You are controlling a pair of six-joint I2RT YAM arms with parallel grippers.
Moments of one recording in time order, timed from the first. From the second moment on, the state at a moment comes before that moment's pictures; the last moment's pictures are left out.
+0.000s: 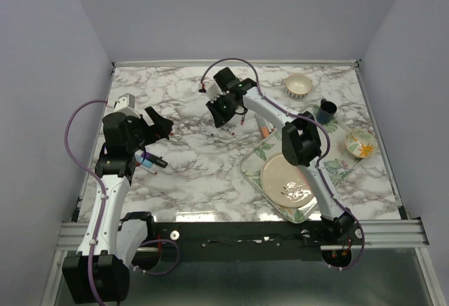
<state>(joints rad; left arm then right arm) 0.05 0.85 0.70 -0.24 0.31 -0.47 0.67 2.46 2.26 -0.85 -0.35 -0.21</state>
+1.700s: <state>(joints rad) 0.06 0.83 0.70 -0.24 0.31 -0.46 0.43 2.03 1.67 -0.77 -0.32 -0.30</state>
